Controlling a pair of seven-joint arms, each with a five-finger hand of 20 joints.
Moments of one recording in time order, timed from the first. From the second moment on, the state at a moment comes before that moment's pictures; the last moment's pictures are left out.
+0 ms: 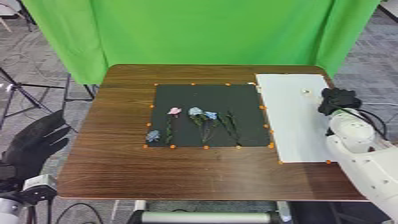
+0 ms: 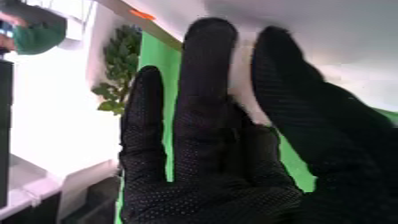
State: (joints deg) left arm 141.9 -62.2 -119.9 -126.7 47.9 2.1 3.2; right arm -72.6 -47.3 66.2 -74.0 -146.3 -2.8 24.5
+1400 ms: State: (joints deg) left arm 141.4 -62.5 -119.1 -127.0 47.9 2.1 2.7; right arm -65.0 -62.7 46.9 -79.0 -154.2 9.1 13.9
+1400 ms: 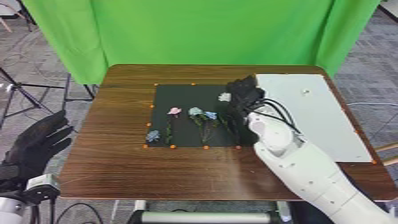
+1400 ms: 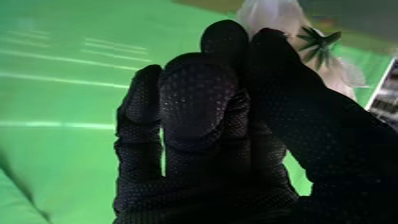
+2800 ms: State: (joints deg) left arm 140.8 -61.5 -119.1 -126.6 47.9 1.9 2.1; right arm -65.4 -60.2 46.1 -79.2 -160.1 8.0 16.8
